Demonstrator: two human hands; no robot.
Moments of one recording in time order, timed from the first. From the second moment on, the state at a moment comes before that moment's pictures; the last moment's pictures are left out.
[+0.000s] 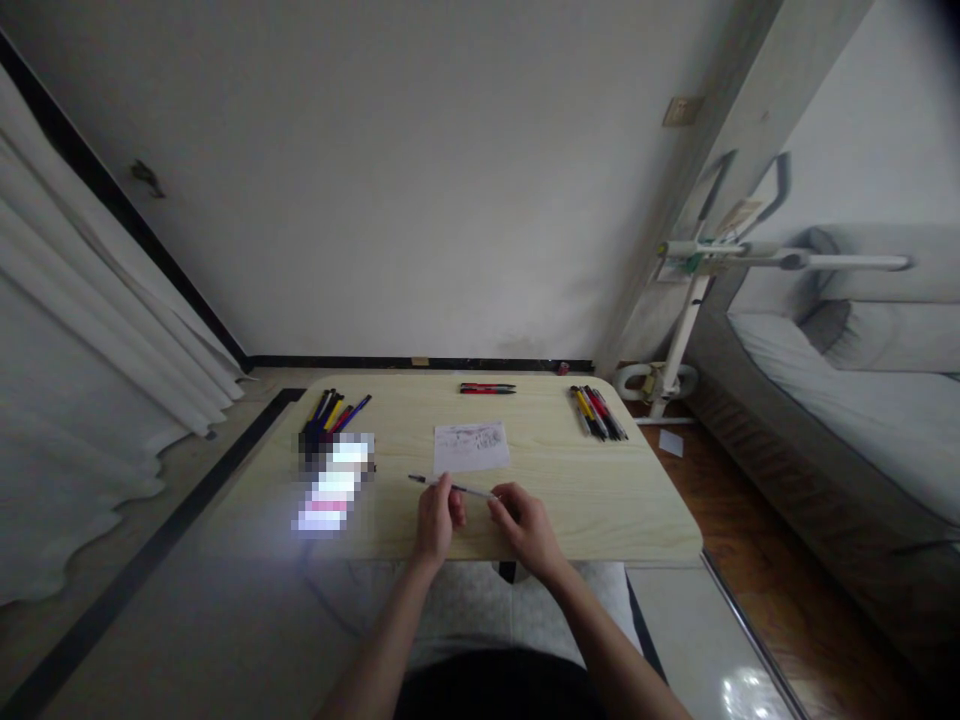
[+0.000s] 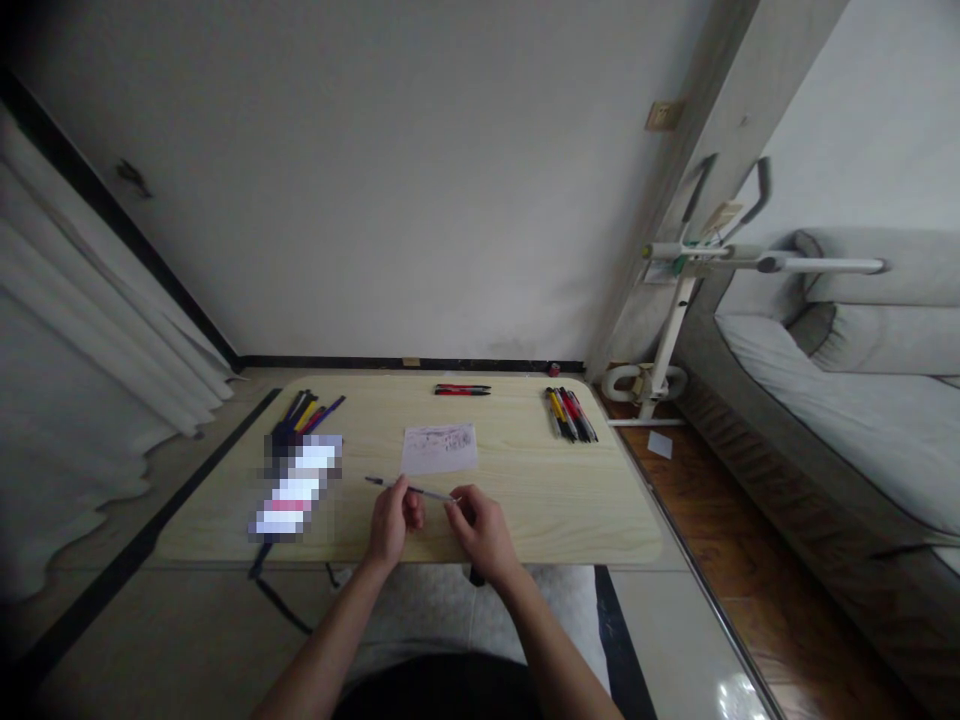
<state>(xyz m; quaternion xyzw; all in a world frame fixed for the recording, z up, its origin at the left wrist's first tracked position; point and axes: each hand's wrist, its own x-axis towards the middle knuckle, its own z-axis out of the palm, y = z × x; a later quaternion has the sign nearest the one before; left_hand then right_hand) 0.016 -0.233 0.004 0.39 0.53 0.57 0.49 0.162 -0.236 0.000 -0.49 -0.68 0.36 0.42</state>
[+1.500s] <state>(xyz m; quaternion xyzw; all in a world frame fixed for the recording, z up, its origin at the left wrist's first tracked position) 0.015 -0.232 0.003 0.39 0.53 0.57 0.49 0.162 -0.237 0.003 -0.49 -0.68 0.36 0.42</state>
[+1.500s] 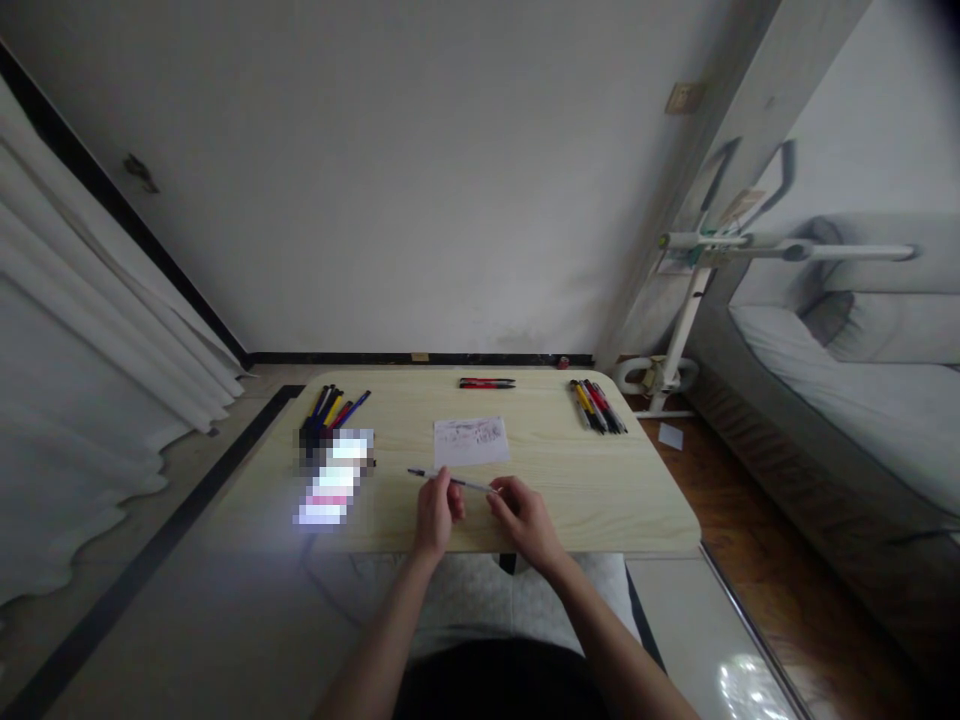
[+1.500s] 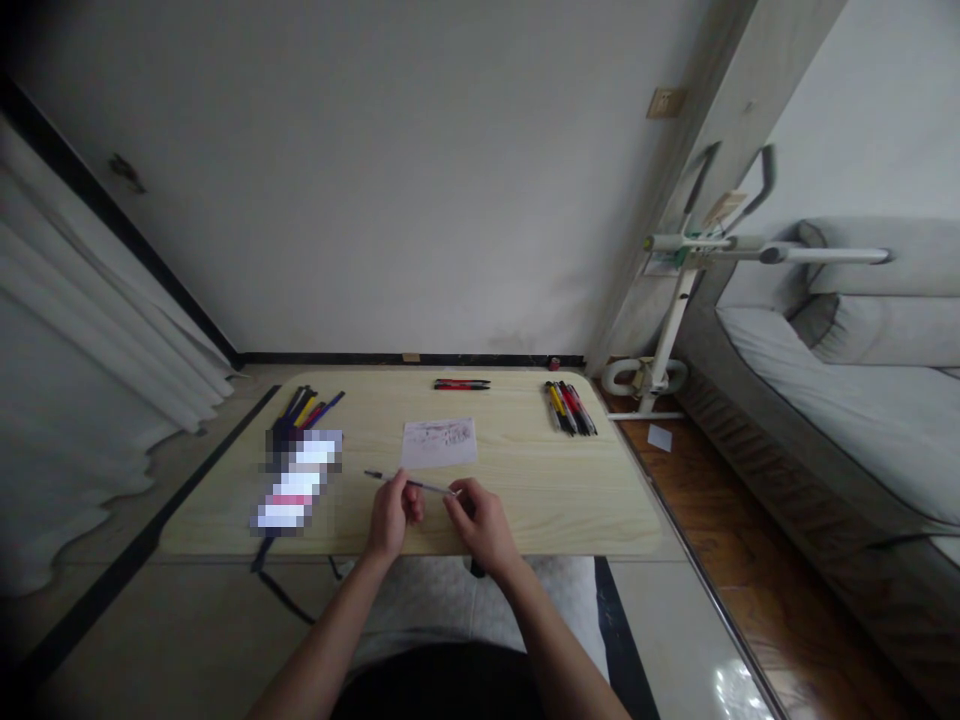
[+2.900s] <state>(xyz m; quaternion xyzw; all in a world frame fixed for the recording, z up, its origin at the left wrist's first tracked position) 0.017 -0.231 0.000 0.39 0.53 0.56 0.49 0.160 -0.235 -0.006 -0.47 -0.66 0.39 0.44</state>
